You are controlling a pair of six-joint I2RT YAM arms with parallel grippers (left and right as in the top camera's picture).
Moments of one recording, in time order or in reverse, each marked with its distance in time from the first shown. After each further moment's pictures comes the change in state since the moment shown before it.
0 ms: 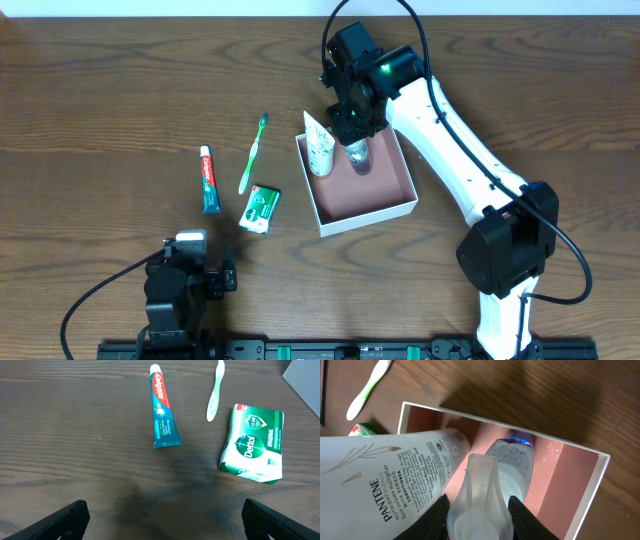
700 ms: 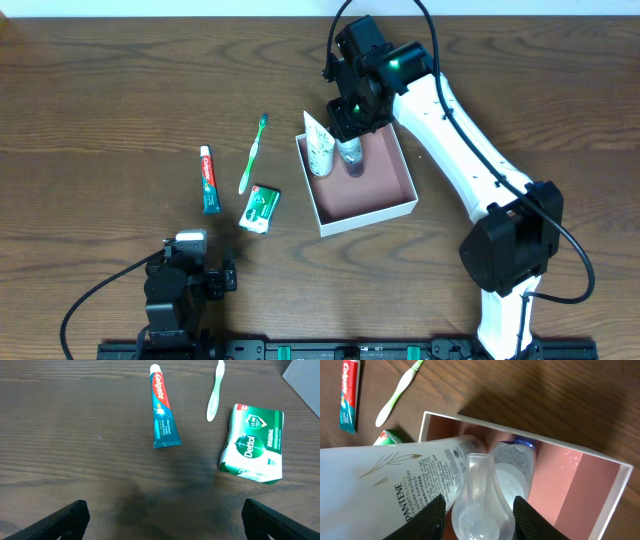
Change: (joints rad) left arm 0.000 0.000 0.000 0.000 0.000 0.000; right arm -0.032 0.000 0.000 0.024 -0.113 0.011
